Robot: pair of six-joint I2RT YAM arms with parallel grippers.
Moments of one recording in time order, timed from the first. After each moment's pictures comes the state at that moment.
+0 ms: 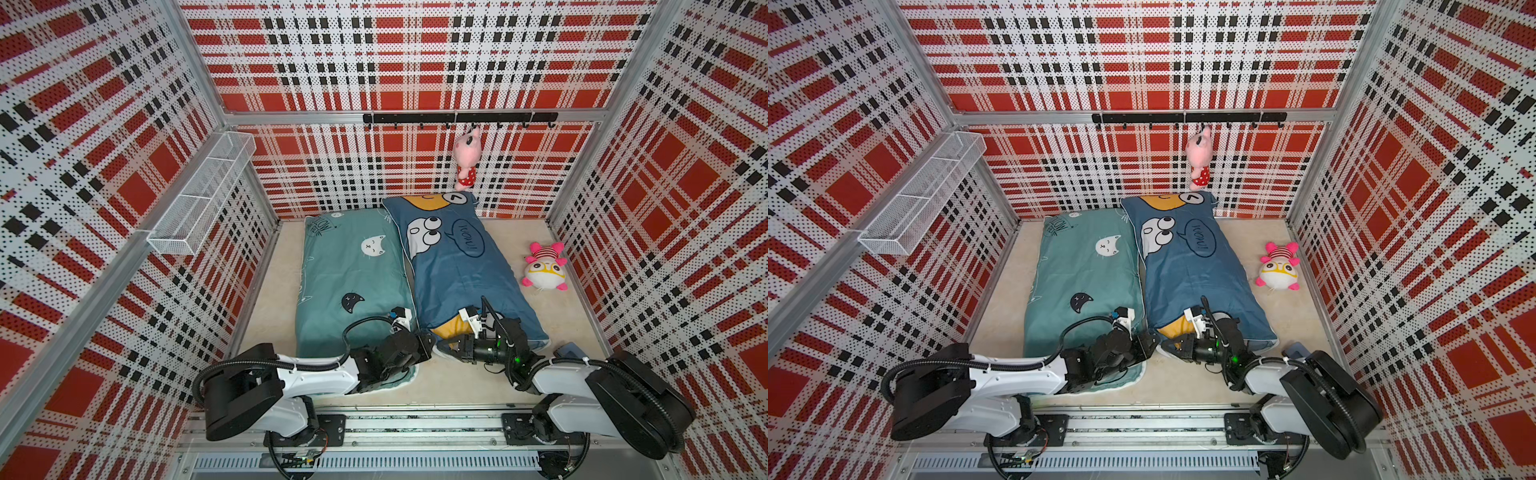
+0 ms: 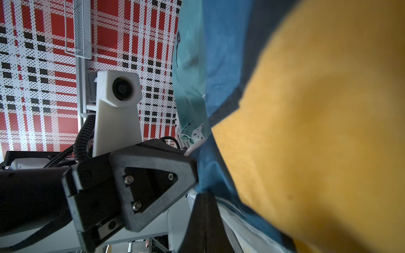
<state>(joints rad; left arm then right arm) -1.13 1.38 0.53 0.35 -0.21 -1.24 0.57 1.27 0.15 0.78 -0.72 1.06</state>
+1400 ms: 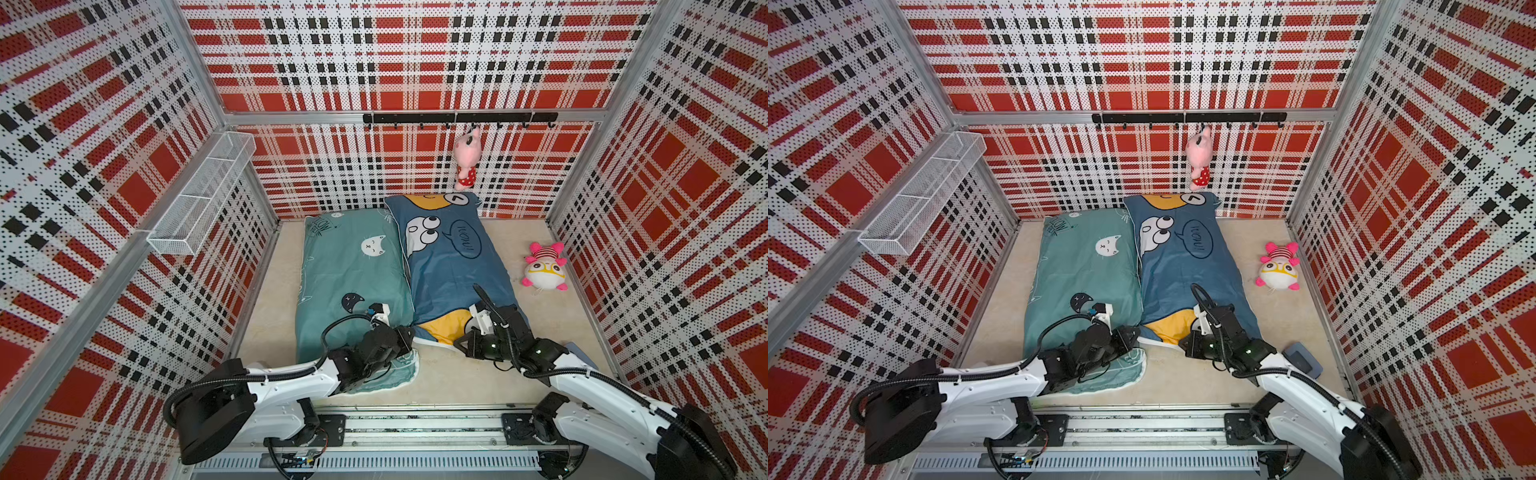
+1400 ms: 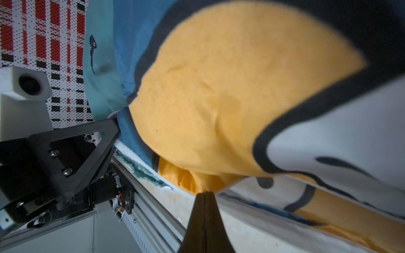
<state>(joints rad) -0.99 1.21 0.43 0.27 -0.23 -1.21 0.61 0.94 0.44 -0.28 -0.32 0.75</state>
